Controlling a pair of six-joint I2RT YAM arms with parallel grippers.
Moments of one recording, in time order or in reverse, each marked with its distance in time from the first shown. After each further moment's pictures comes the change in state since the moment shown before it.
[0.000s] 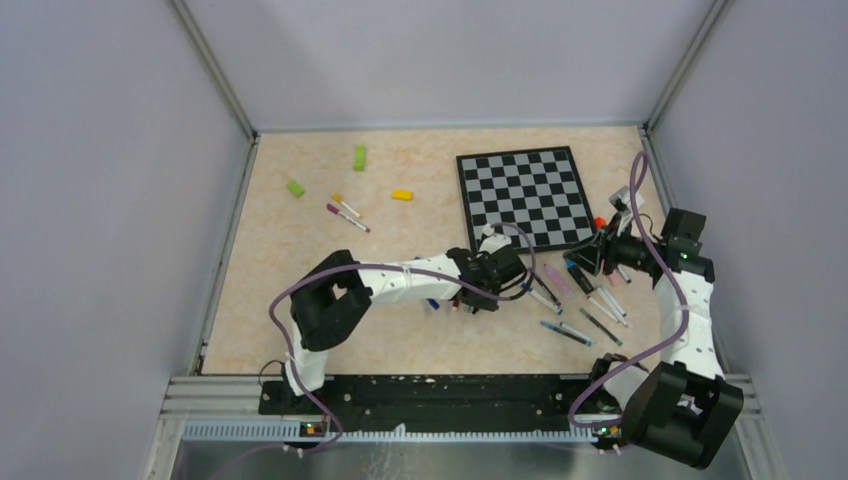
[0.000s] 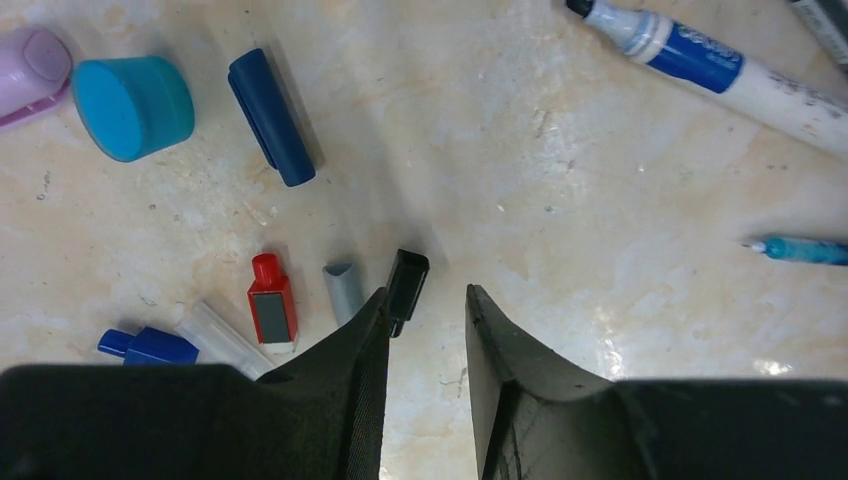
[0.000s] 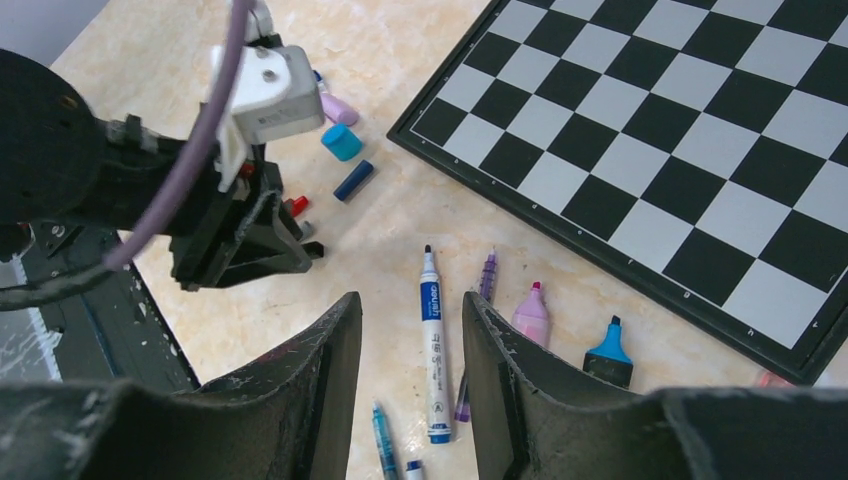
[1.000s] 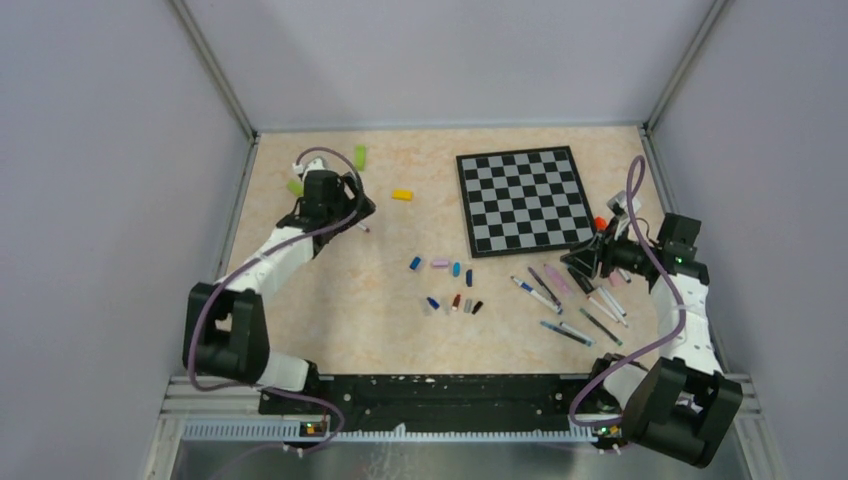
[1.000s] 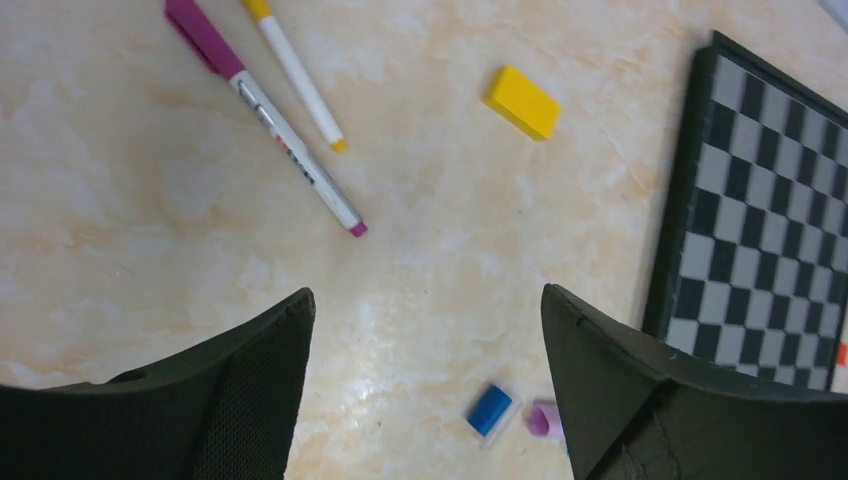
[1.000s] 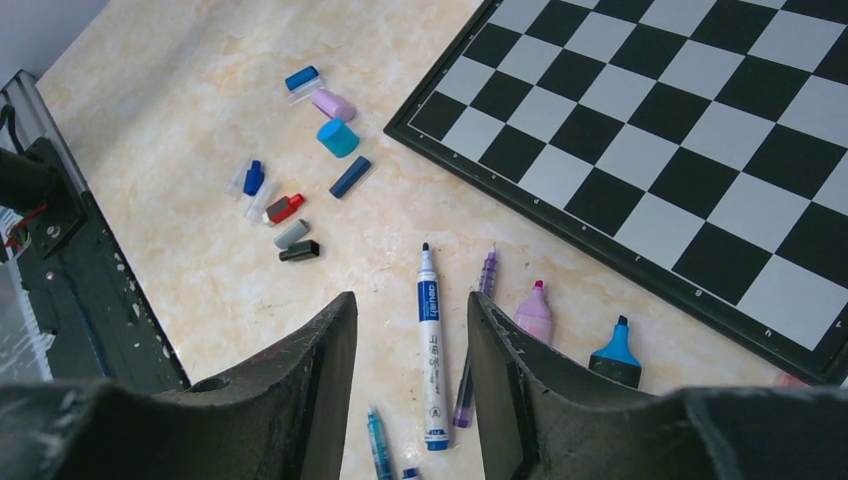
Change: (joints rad) left arm 0.903 -0.604 -0.536 0.489 0.233 0.114; right arm 0.000 0.003 -0.063 0.078 -0.012 0.021
